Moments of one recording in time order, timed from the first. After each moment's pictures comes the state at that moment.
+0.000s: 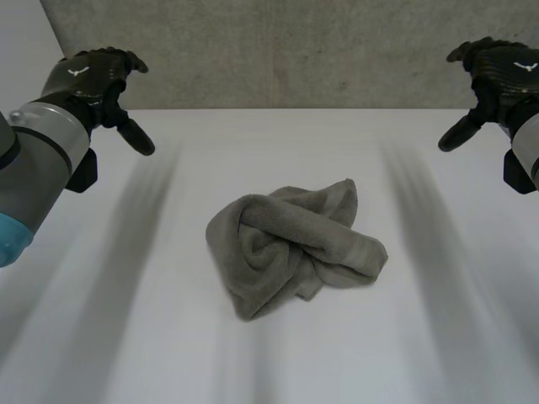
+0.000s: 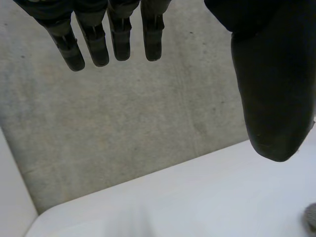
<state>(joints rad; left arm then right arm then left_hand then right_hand) 4.37 -1.82 -1.28 3.07 -1.61 3.12 1.80 -1.40 1.38 0.00 1.53 3.09 0.29 0.26 0.23 0.23 0.06 0.25 0.25 0.22 0.25 0.06</state>
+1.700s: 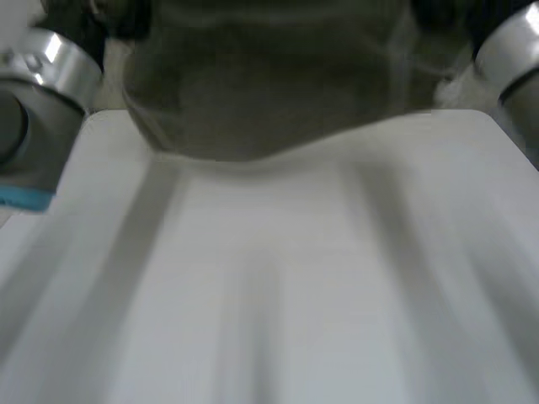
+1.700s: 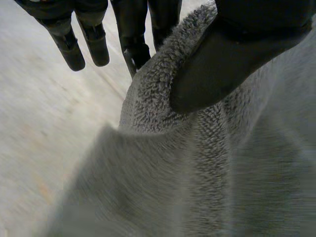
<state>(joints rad) 4.37 -1.81 -1.34 3.61 -1.33 3.37 1.90 -1.35 1.23 -0.28 1.28 2.86 1.27 1.32 0.23 0.23 1.14 1.31 1.30 0.22 0.25 1.16</state>
